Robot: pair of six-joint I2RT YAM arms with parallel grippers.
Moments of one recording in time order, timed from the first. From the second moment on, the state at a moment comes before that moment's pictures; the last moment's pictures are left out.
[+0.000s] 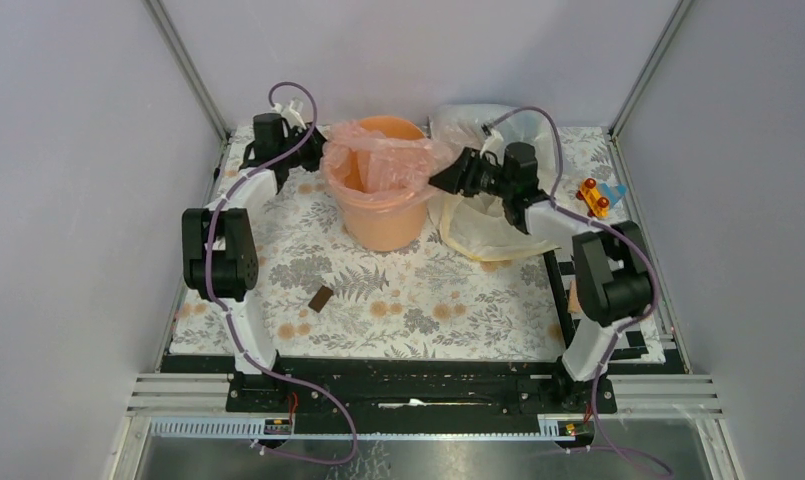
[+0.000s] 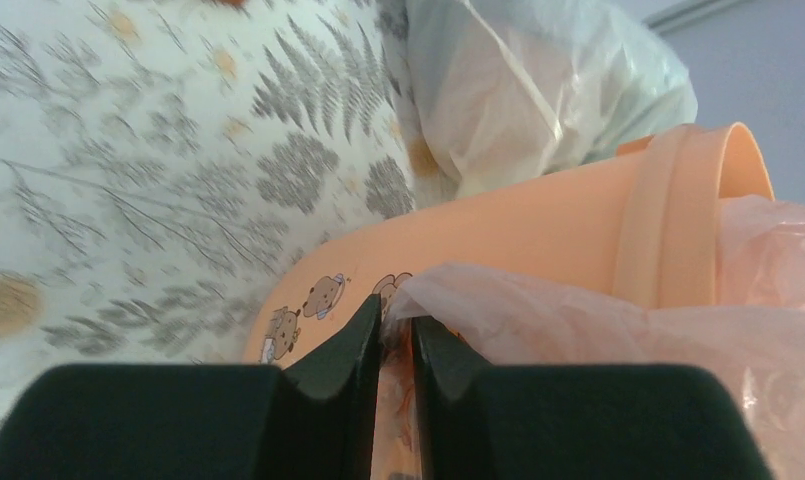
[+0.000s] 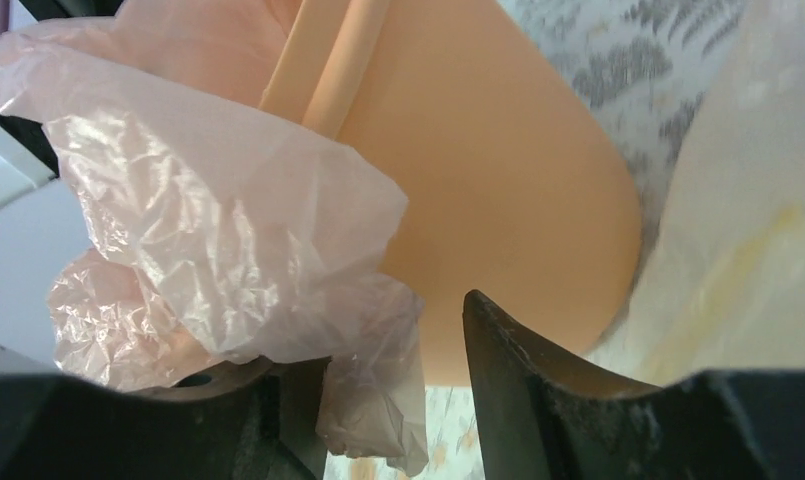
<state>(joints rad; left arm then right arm) 0.00 1.96 1.47 0.07 0.68 -0.59 0.31 1.86 1.18 0.49 -0.70 0.68</state>
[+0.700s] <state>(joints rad) -0.21 1.65 1.14 -0.02 0.63 -0.62 0.44 0.92 0.75 -0.17 -0.32 0.46</state>
